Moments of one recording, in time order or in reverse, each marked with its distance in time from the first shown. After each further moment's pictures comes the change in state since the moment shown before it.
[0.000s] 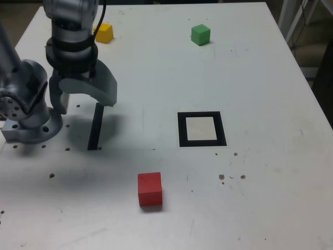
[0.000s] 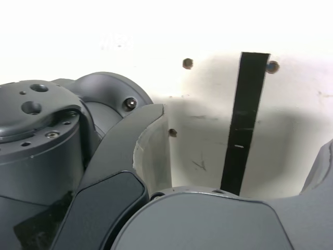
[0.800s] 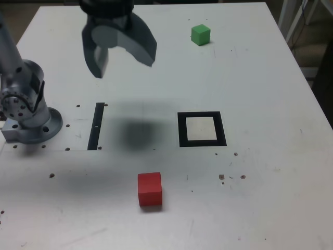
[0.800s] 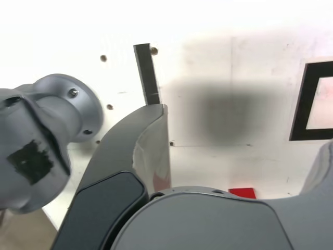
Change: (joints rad) arm 0.171 0.066 -0.478 0.270 -0.050 0.297
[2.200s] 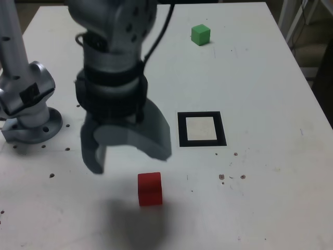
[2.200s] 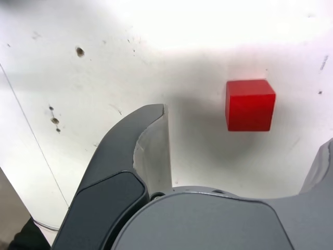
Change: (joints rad) arm -0.744 0.291 -0.184 -0.101 -0.152 -0.824
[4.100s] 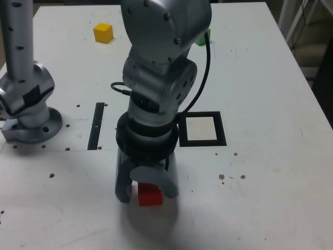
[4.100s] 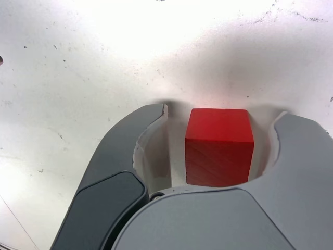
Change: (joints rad) arm 0.076 0.170 0.096 -0.208 -0.007 0.055
